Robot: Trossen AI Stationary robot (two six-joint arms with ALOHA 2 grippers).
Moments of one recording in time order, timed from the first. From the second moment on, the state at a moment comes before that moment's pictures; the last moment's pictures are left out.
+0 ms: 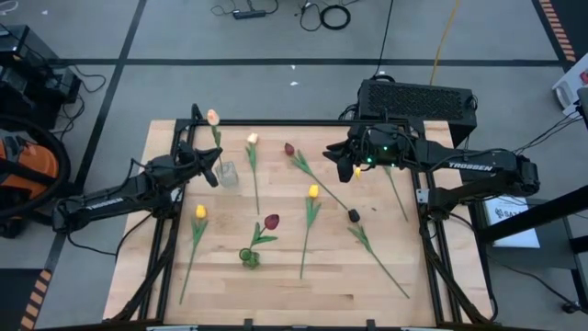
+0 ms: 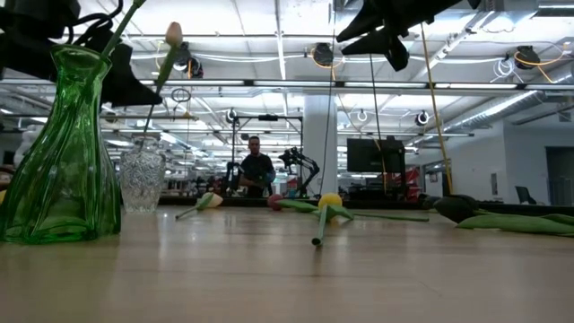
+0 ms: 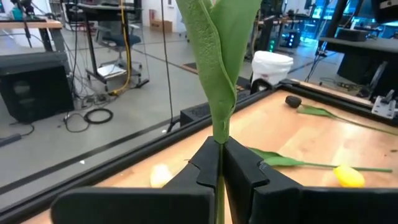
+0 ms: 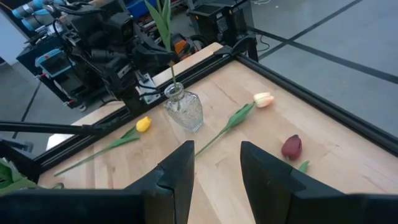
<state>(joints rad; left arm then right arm) 0.35 0.27 0.19 -0.03 -0.35 -0.12 -0.21 1.16 0.99 -0.18 0.08 0.43</state>
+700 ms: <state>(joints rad) 0.35 0.27 0.19 -0.03 -0.30 -0.12 -0.21 1.16 0.99 -0.13 0.09 0.41</state>
